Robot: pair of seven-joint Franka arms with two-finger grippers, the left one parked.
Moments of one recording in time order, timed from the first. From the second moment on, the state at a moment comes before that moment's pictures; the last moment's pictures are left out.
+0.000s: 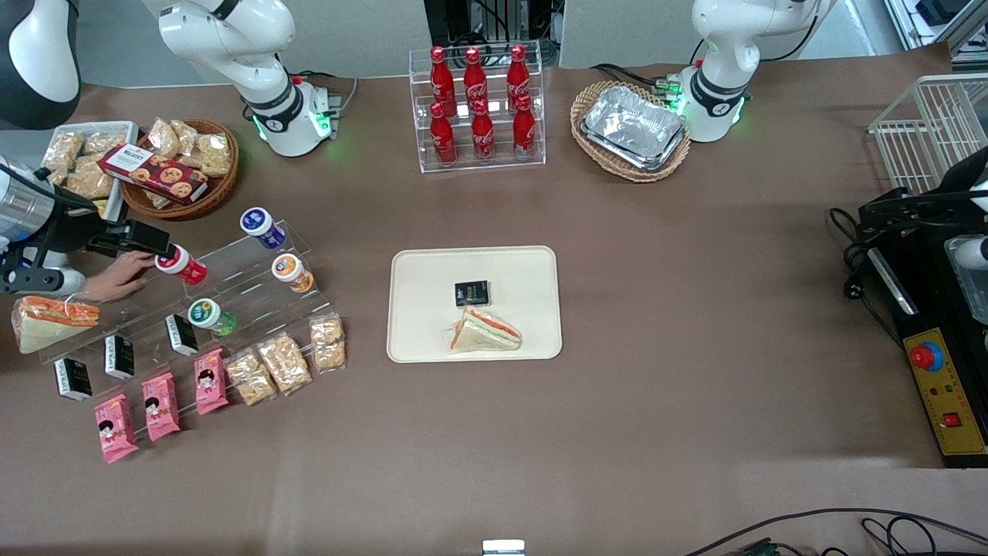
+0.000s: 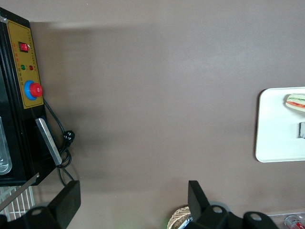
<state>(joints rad) 0.06 0.03 -0.08 -1.61 0.07 1.52 0.09</state>
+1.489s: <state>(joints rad) 0.05 0.08 -0.11 -1.73 0.02 1.66 -0.18</state>
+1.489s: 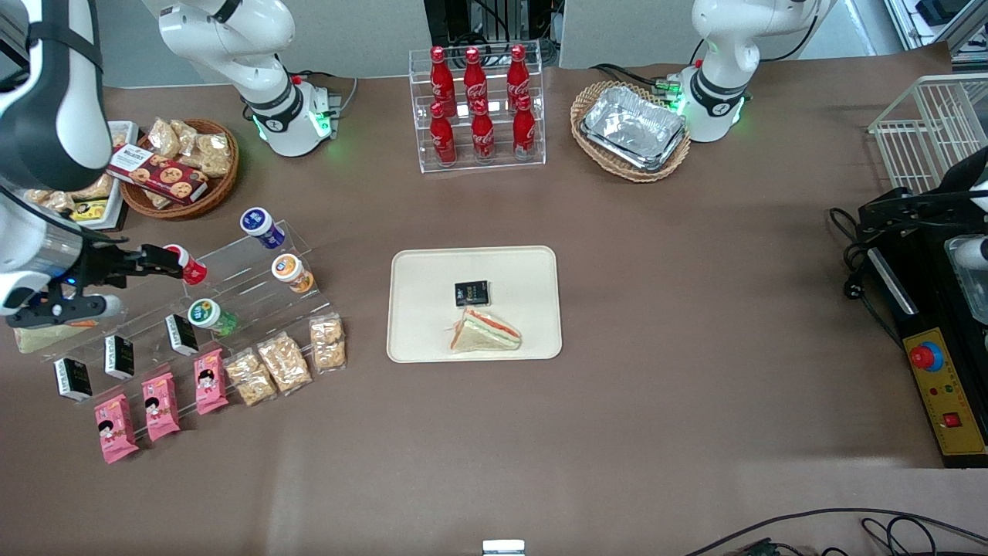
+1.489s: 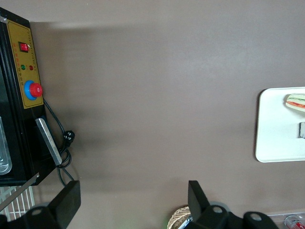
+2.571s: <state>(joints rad) 0.01 0.05 -0.11 -2.11 0.00 2.14 -0.29</state>
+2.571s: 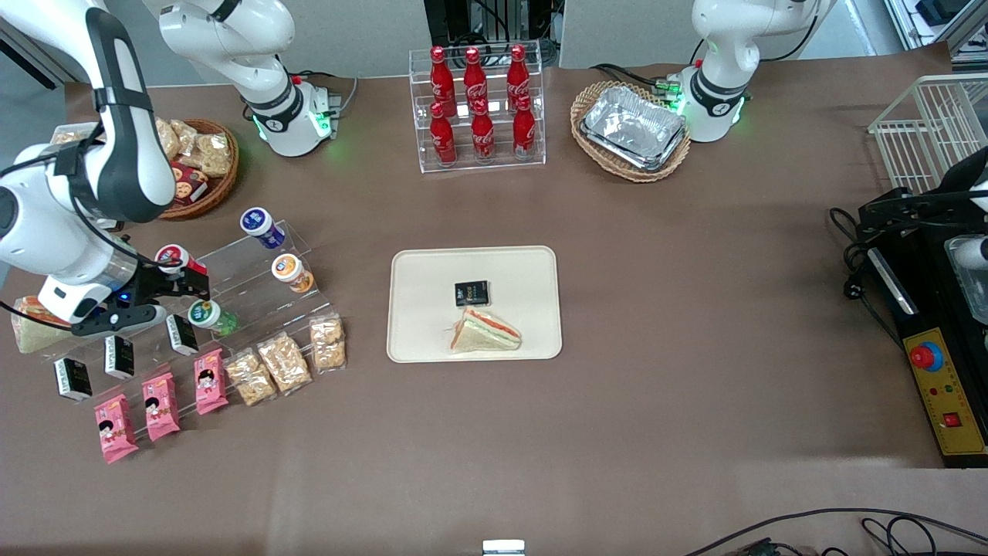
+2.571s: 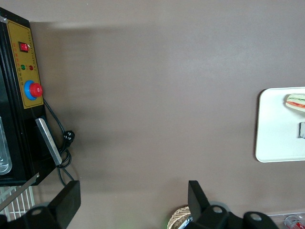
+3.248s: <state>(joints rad) 0.02 0.07 -0.11 -2.22 0.00 2.31 -0.29</state>
